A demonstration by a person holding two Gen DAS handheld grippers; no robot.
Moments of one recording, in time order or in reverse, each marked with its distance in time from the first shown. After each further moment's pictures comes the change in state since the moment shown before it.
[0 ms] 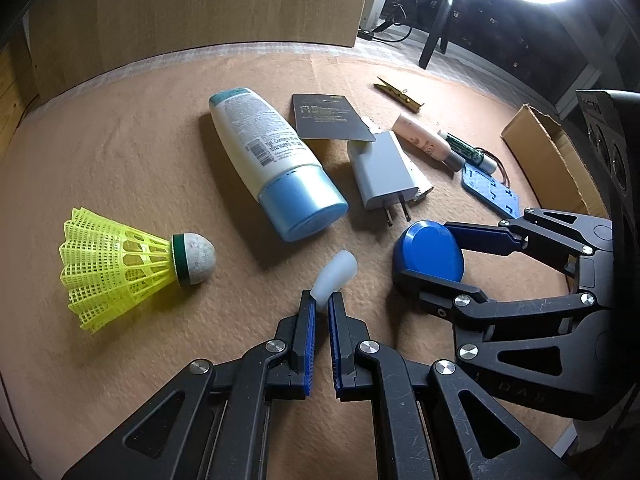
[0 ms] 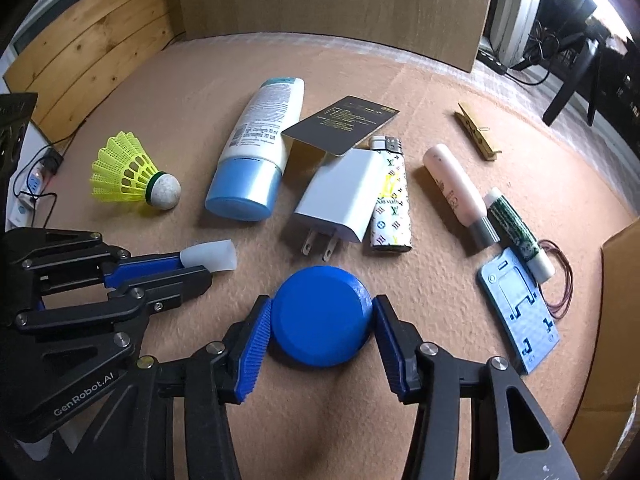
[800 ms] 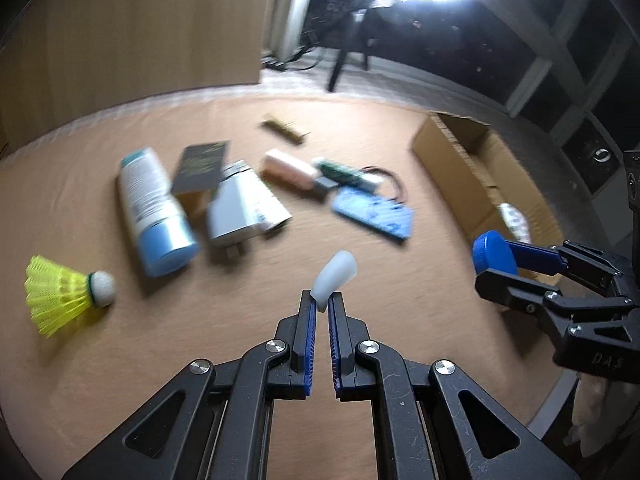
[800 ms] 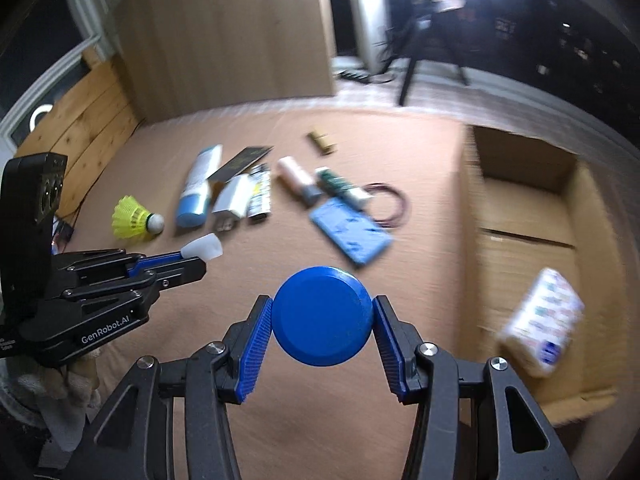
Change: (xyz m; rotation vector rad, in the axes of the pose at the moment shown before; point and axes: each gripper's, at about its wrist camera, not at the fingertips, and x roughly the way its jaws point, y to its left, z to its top) left arm -0.036 -0.101 0.009 0.094 -0.083 -0.110; right arm -0.123 -0.093 -0.086 0.261 -0.172 -0.033
